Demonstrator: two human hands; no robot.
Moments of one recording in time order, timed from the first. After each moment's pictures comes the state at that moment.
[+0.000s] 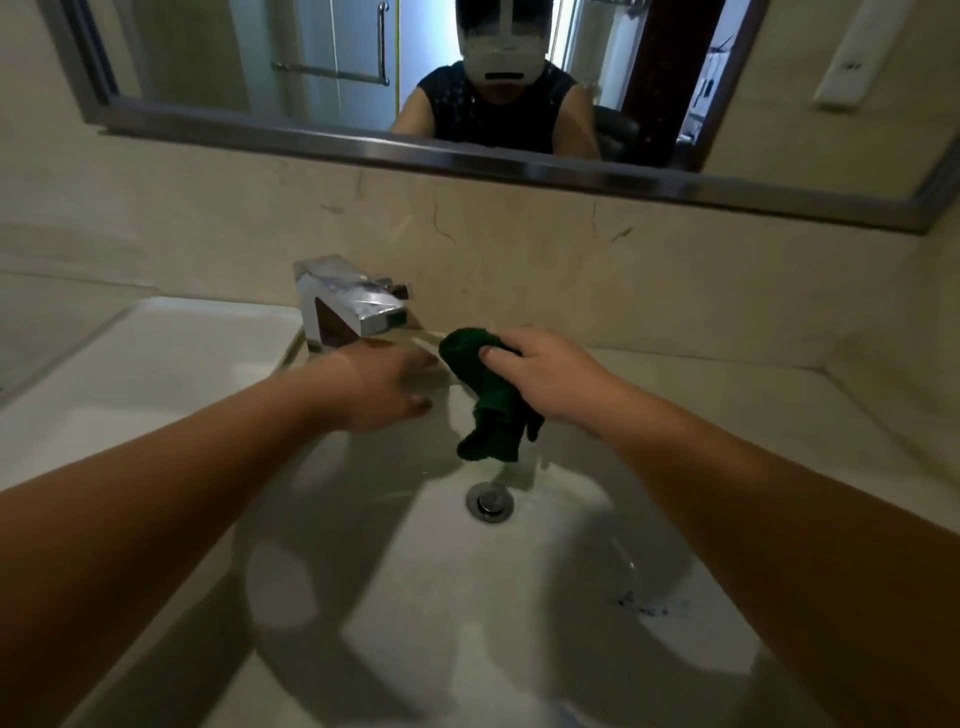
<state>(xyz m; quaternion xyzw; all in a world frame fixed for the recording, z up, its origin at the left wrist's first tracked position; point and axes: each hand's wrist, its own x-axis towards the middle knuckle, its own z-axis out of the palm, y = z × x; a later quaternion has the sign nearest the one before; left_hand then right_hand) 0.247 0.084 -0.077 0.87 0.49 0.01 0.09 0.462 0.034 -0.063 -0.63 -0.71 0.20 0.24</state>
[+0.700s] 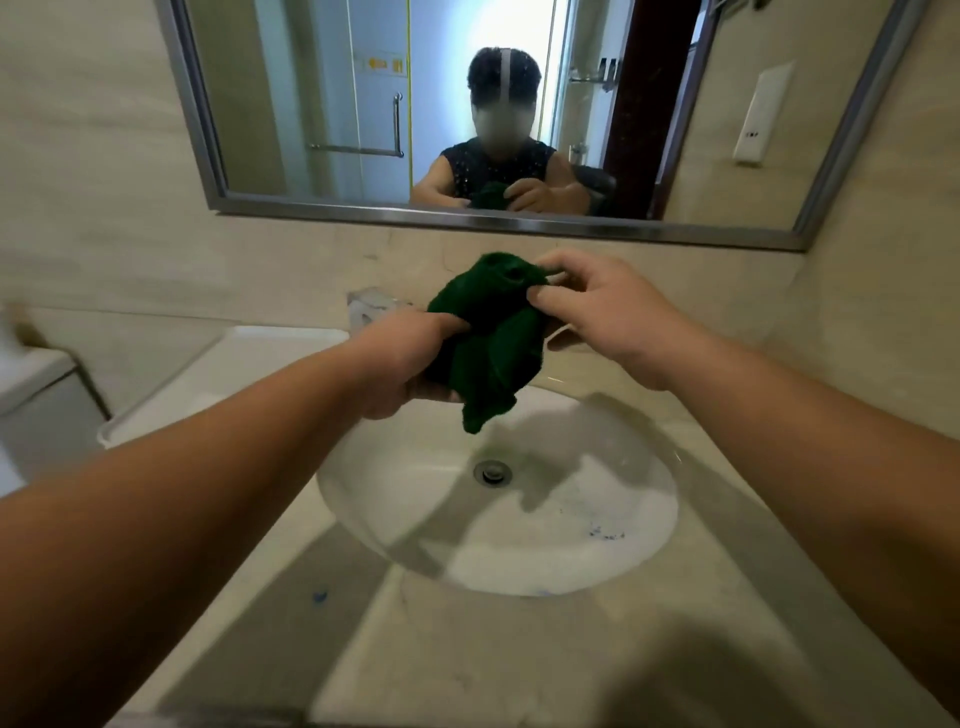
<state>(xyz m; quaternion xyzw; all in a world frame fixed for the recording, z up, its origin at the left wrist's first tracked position) 0.256 -0.069 0.005 0.59 0.45 0.35 0.57 0.462 -0.124 0.047 -0.57 -0.67 0.24 0.41</state>
